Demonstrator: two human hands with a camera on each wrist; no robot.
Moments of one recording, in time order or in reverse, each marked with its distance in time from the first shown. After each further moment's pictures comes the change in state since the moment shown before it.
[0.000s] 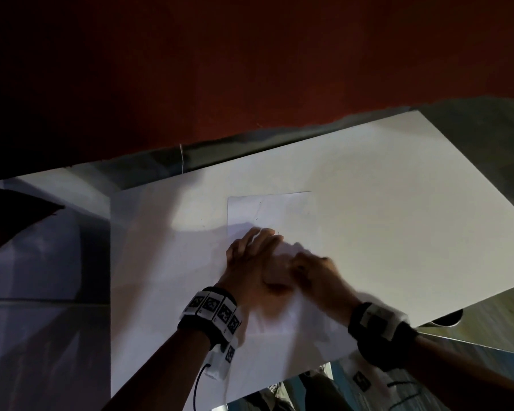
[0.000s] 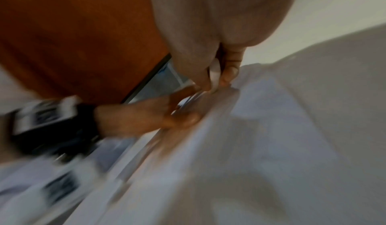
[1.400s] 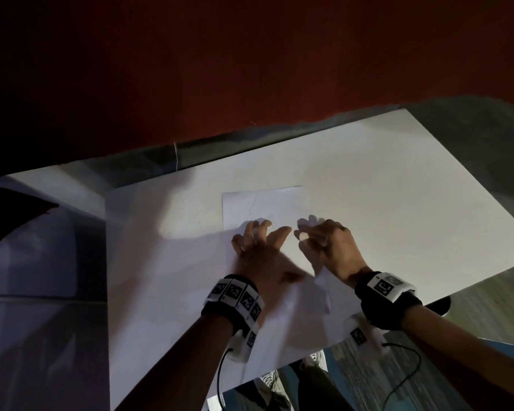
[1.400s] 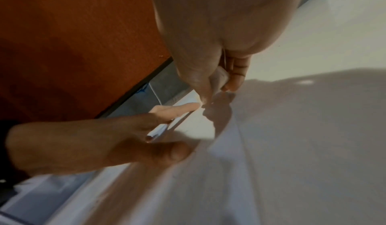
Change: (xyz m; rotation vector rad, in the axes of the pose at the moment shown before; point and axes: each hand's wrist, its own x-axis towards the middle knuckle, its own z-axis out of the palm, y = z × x) left_hand 0.010 0.055 0.002 0.123 0.063 -0.144; right_hand 0.016 0.022 -0.045 -0.135 0.151 0.018
